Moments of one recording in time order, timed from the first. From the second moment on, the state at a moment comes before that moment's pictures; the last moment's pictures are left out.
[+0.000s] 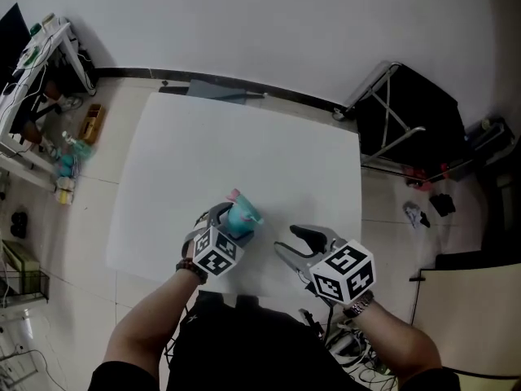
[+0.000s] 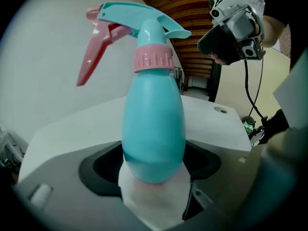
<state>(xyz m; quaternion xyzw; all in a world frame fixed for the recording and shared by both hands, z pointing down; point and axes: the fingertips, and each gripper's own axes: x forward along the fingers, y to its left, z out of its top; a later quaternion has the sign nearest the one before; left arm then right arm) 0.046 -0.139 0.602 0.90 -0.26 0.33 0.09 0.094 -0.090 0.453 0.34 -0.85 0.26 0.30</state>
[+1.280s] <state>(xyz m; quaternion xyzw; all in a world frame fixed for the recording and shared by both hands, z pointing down) 0.030 -0.086 0.443 0.92 -0.32 0.15 0.16 0.050 -0.072 0.436 0.39 -0.88 0.16 0.19</state>
